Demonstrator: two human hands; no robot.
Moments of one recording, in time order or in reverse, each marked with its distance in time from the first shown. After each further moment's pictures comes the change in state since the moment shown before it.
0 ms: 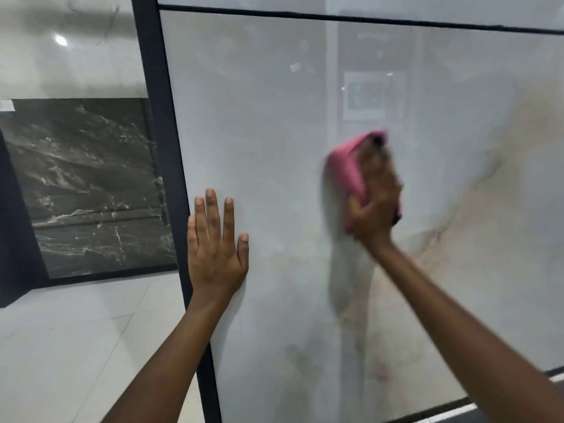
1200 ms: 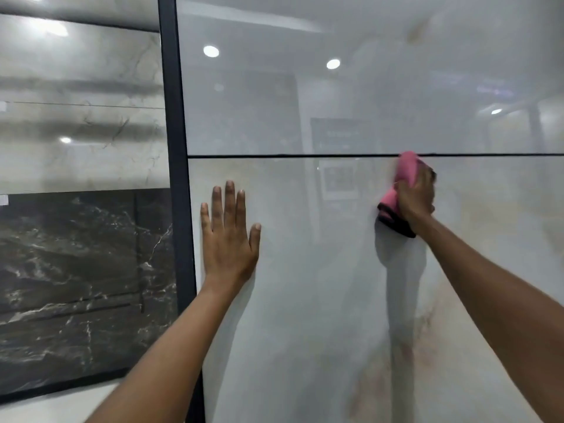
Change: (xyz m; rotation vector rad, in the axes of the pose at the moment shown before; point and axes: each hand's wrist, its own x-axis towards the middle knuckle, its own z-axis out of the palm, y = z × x) left_hand 0.184 0.012 -0.024 -0.089 0.131 0.108; right_hand 0.203 0.044 -0.049 -0.075 0.010 0.624
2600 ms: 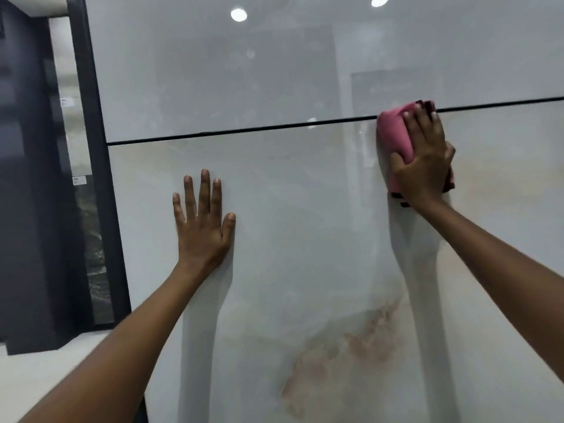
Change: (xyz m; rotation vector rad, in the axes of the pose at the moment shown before) left_hand -0.004 0.082 0.029 0.161 -0.146 -0.011; right_hand 0.080 0.102 -0.024 -0.030 0.022 -0.566
